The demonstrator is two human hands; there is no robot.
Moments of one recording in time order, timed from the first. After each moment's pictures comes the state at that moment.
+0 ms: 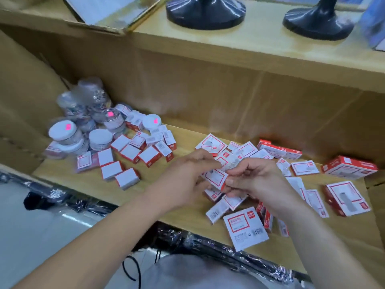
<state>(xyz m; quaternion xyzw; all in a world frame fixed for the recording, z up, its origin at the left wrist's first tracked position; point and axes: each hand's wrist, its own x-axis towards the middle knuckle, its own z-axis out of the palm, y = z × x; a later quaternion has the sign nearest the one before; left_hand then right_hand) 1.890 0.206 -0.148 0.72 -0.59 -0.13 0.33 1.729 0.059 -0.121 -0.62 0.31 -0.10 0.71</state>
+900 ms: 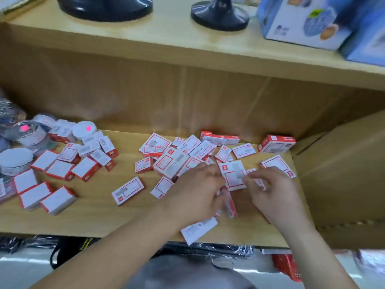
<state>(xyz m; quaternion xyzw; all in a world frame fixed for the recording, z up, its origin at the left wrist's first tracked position) 1.788 0.124 -0.157 0.67 -0.71 -0.12 0.17 1.600 0.018 -0.152 -0.81 0.48 -0.23 0.23</state>
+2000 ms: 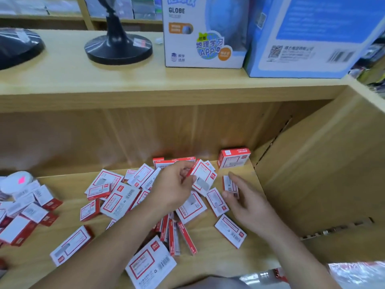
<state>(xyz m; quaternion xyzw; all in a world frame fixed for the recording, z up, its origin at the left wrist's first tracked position) 1.769 0.008 -0.171 0.72 -0.48 -0.31 0.39 1.538 -0.049 -0.185 -0.79 0.47 -0.17 0.35</state>
